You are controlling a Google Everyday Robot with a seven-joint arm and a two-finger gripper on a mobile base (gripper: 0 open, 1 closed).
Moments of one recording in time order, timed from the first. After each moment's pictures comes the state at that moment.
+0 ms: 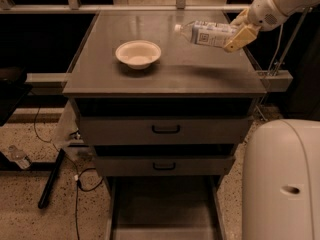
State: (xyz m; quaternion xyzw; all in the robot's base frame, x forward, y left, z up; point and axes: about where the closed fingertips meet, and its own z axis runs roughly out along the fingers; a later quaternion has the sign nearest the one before) arm 0.729 -0.230 0.931 -0.58 0.73 0.07 0.34
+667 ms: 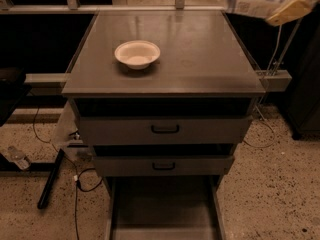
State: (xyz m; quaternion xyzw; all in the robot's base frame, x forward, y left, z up) arm 0.671 -0.303 1.039 -0.55 0.72 -0.08 0.41
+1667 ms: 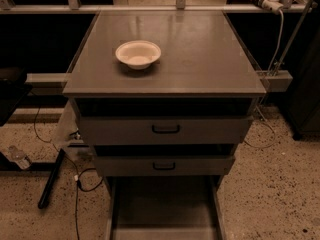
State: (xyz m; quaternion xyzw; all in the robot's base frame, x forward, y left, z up) arm 0.574 -0.319 1.146 -0.49 0.69 -0.20 0.49
